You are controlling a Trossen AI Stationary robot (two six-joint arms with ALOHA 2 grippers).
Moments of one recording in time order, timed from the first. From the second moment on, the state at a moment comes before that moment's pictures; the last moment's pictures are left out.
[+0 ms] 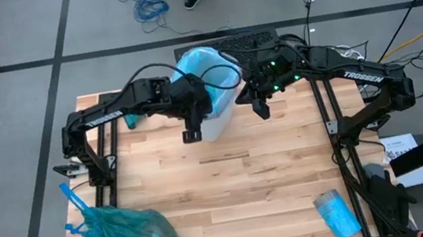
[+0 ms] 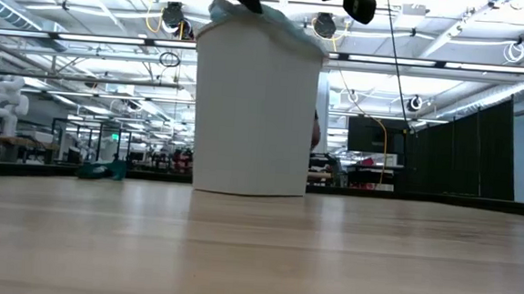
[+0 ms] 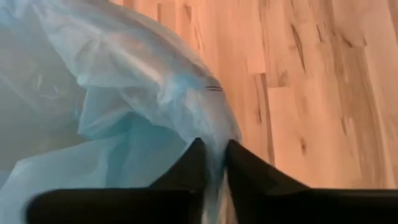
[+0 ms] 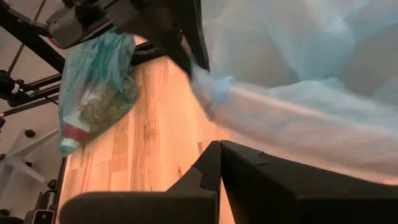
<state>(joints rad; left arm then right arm) 0.14 1.72 1.99 -1.25 -0.07 0.27 -0.30 1.38 1.54 -0.81 -0.27 0.13</state>
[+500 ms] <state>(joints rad) 0.16 1.77 1.99 -1.17 0.00 0.18 -0.30 1.34 1.54 -0.86 -0.27 0.17</state>
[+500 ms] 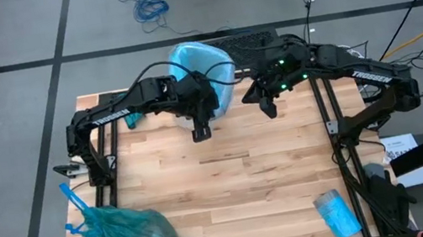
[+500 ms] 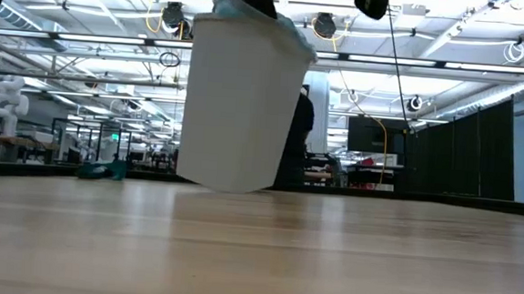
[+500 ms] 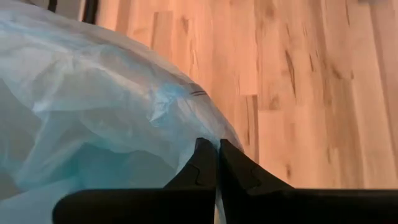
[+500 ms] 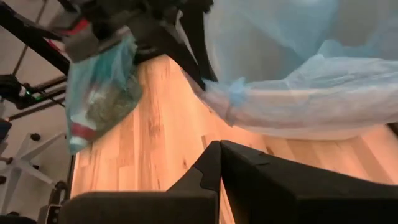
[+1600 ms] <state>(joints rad) 0.08 1.75 2.06 -1.19 -0.03 -0.09 -0.30 1.21 1.54 -0.86 -0.24 0.12</state>
